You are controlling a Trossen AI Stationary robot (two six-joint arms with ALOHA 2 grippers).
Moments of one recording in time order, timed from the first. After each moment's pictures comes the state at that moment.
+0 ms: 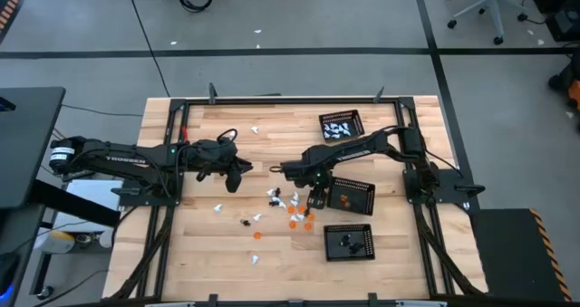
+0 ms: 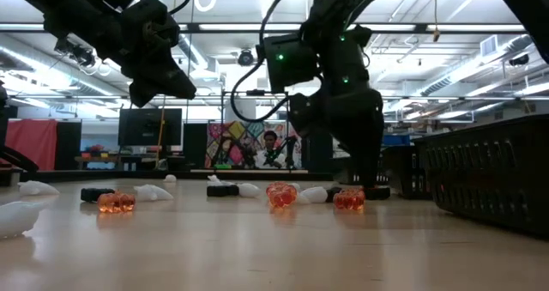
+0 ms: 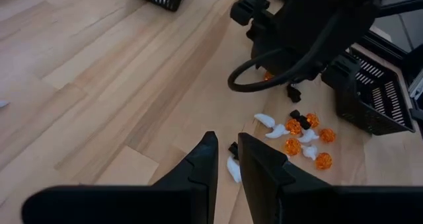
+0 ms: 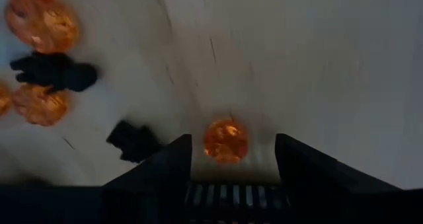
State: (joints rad) left arm 0.08 0.94 0.47 -0.05 -0.08 -0.45; right arm -0.02 2.10 1.49 -1.07 -0.15 0.26
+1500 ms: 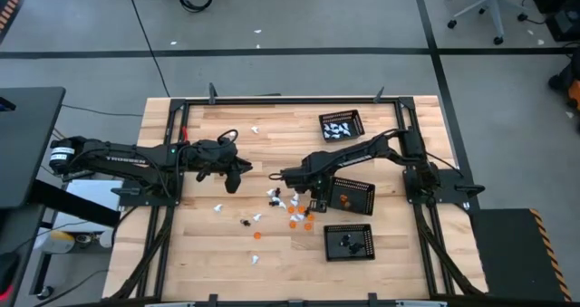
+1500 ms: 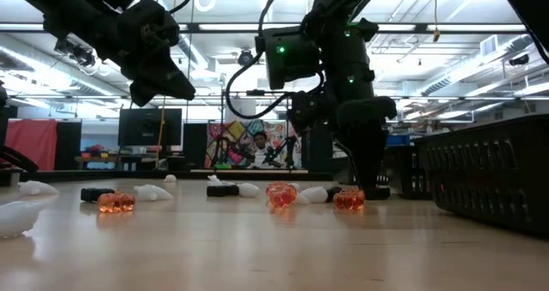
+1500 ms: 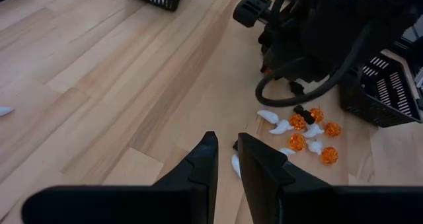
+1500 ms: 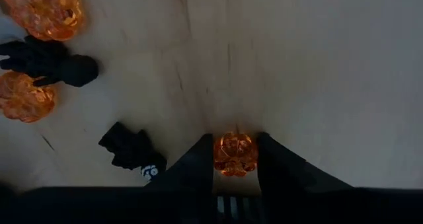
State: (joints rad) left arm 0.08 0.94 0.47 -0.06 -0.08 -0.41; right arm 0.02 2.09 1.48 -1.05 -0.04 0.20
